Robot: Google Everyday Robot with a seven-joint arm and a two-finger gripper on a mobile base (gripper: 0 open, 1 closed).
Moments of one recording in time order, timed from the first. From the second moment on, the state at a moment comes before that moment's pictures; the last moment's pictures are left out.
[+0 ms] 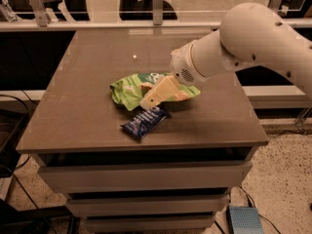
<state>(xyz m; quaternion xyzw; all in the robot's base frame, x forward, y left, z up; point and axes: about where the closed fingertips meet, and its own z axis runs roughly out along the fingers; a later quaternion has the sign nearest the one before) 0.577 -0.010 0.882 -0.51 0.75 0.17 0.39</state>
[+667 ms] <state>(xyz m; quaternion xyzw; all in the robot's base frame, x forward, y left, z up) 0.578 -0.079 0.924 -0.48 0.76 0.13 0.42</state>
